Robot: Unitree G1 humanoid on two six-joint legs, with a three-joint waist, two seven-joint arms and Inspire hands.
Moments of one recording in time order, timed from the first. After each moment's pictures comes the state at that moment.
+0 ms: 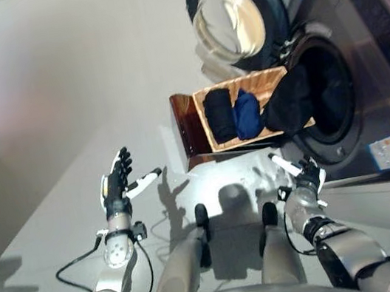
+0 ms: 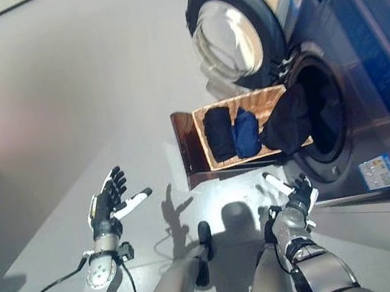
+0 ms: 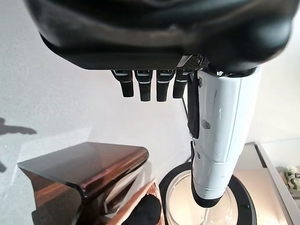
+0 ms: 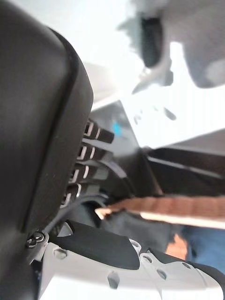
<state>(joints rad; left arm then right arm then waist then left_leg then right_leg) 0.07 0.31 -0.25 0.45 -0.27 -0.39 0.30 -0.38 -0.22 0.10 1.24 0.58 -0.30 -0.48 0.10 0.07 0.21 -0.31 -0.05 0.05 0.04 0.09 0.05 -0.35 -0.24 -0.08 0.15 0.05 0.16</state>
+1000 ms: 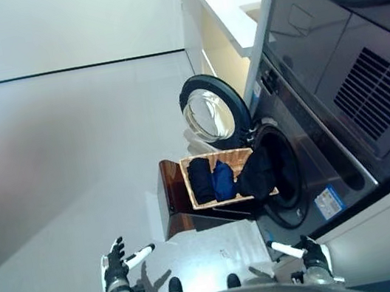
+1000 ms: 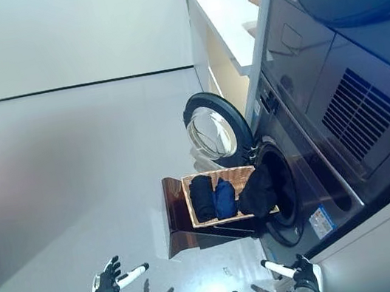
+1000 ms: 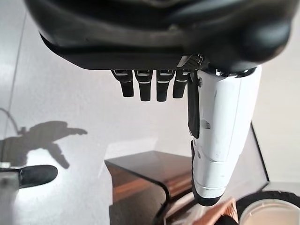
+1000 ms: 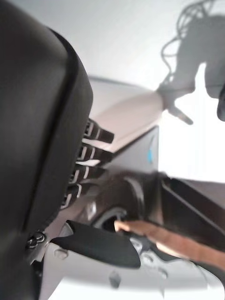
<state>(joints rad) 0.04 0.22 -0.21 1.09 -0.19 -0.29 0.34 -0.04 -0.16 0.18 1.27 0.36 -0.23 -0.37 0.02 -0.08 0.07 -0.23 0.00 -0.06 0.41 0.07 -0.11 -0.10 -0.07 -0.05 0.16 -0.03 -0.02</state>
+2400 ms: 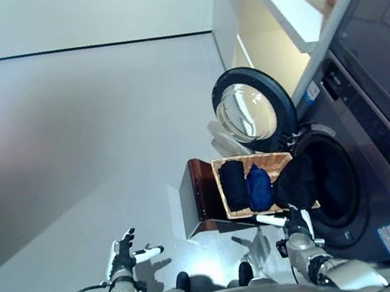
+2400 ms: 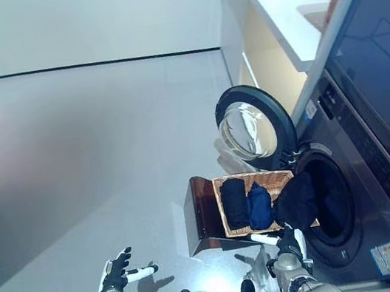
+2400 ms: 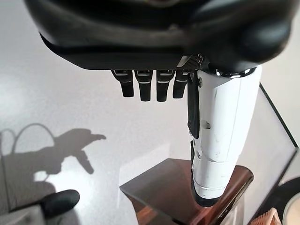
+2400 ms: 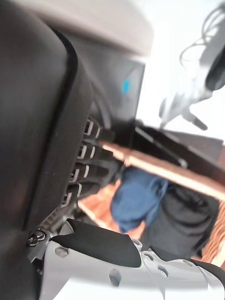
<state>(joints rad) -0.03 0.26 -0.34 1.13 -0.05 -0.27 0.33 -0.25 -0.16 0.19 1.32 0.28 -0.18 -0.42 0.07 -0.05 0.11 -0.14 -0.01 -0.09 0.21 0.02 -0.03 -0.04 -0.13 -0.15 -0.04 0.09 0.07</state>
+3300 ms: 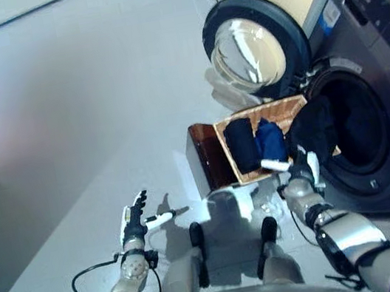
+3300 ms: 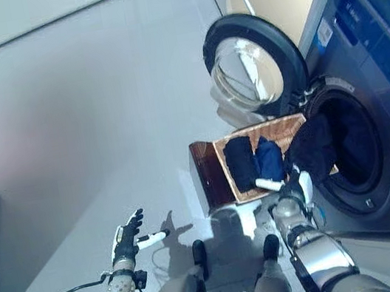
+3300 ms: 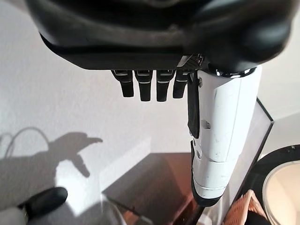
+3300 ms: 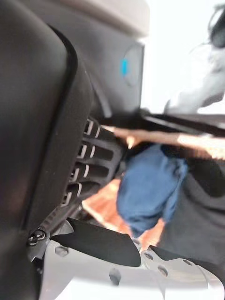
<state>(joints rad) -0.09 0.25 -0.42 0.82 -0.14 -0.33 0.37 -0.62 -0.31 0.21 1.33 0.28 -0.15 -0.54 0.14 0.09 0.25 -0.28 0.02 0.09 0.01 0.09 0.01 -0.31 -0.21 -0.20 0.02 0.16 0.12</state>
